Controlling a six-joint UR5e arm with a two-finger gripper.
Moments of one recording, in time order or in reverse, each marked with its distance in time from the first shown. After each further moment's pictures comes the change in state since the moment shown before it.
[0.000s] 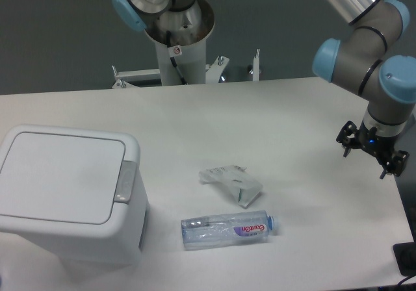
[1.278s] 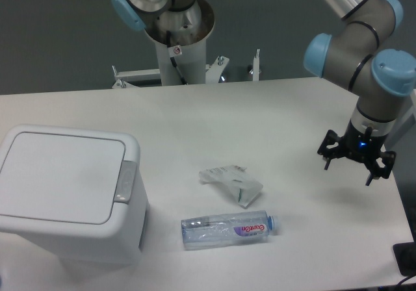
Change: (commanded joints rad) arm -0.040 0.045 -0.040 0.012 -0.276 -0.472
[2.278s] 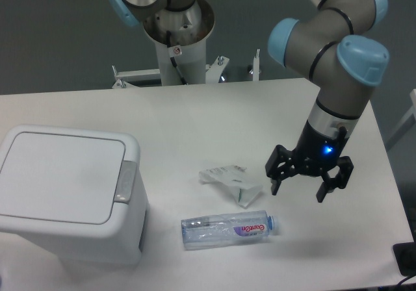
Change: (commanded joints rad) arm -0.149 0.097 0.090 -0.152 -0.192 -0.490
